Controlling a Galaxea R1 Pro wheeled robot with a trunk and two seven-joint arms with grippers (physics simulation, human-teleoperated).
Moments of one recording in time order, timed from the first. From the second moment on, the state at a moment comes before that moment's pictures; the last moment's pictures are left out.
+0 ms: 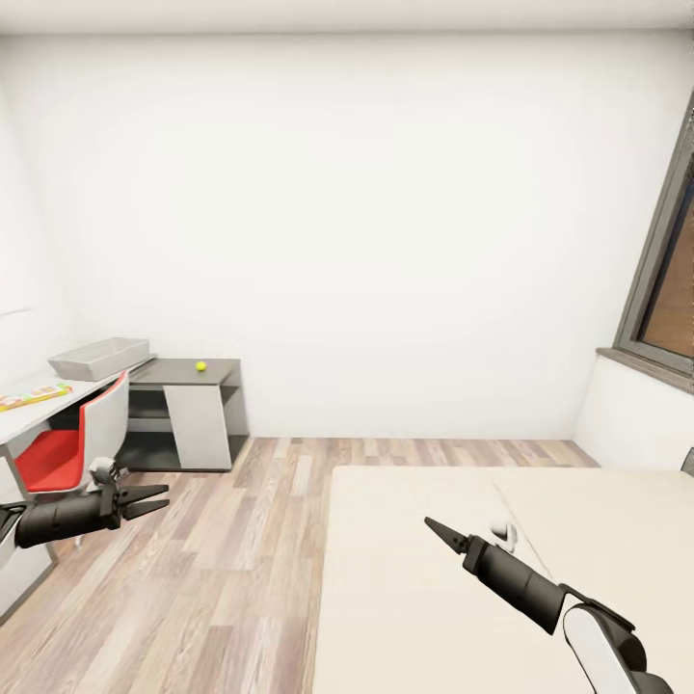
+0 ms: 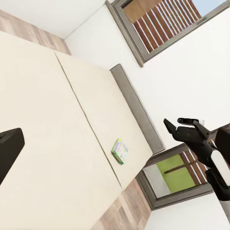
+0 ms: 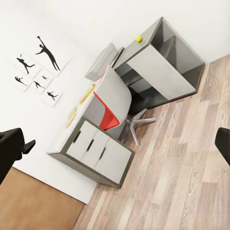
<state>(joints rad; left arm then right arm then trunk) -0.72 0.55 0.13 -0.54 0.15 0.76 -1.57 -0.12 -0.16 -0.05 -1.44 -0.81 0.62 0.55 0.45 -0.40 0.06</state>
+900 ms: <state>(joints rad) -0.72 0.55 0.13 -0.54 0.15 0.76 -1.57 -0.12 -0.16 -0.05 -1.44 -0.81 0.61 0.55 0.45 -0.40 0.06</state>
